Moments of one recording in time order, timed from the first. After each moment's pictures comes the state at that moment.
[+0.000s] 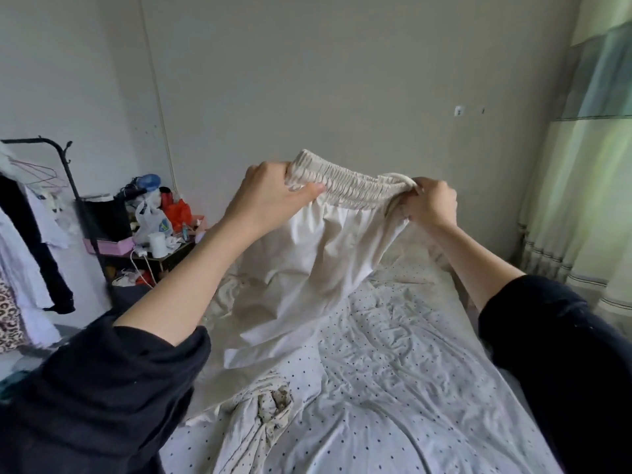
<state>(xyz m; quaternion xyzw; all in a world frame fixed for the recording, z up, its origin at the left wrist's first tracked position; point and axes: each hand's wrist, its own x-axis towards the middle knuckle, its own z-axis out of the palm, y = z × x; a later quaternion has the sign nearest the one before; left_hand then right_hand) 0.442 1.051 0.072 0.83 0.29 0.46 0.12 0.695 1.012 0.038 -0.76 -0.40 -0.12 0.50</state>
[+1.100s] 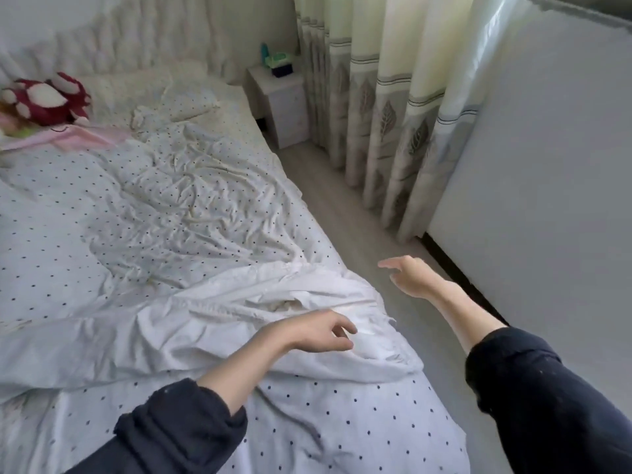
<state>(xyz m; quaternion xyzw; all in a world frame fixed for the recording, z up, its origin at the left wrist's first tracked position) 0.812 0.706 -0.329 0.86 0.03 -0.38 0.34 0.967 0.544 -0.368 -0.92 -0.23 0.28 0.16</state>
